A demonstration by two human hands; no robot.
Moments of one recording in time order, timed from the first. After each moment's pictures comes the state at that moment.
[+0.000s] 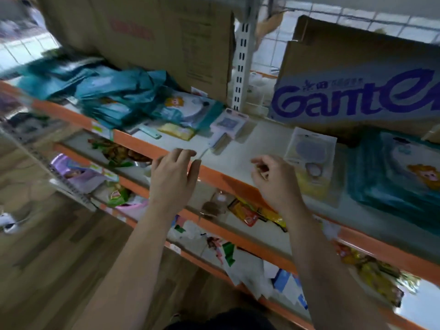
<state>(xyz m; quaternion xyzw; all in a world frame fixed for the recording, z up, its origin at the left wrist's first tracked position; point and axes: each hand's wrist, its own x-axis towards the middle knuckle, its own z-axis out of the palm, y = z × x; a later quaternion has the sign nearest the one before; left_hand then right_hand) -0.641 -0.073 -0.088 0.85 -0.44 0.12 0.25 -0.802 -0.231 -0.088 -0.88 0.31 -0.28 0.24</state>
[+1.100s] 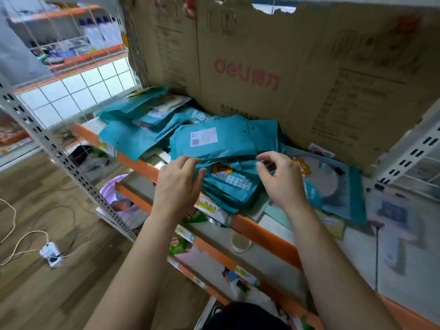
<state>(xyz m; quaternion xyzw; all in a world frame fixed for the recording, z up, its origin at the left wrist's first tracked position) -0.226 -0.022 -0.076 0.86 -0.44 0.11 0.24 -0.364 -0.206 -0.080 -0.86 0.28 -0.31 0.27</state>
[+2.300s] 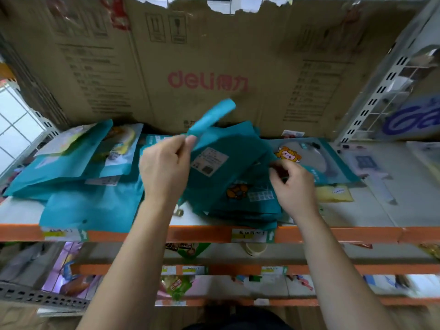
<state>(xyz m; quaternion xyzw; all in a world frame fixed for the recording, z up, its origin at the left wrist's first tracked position) -0.073 -0.079 -0.030 0.69 -0.55 0.09 0.45 -0.312 -0.148 -0.083 -0.74 0.51 -0.39 0.19</state>
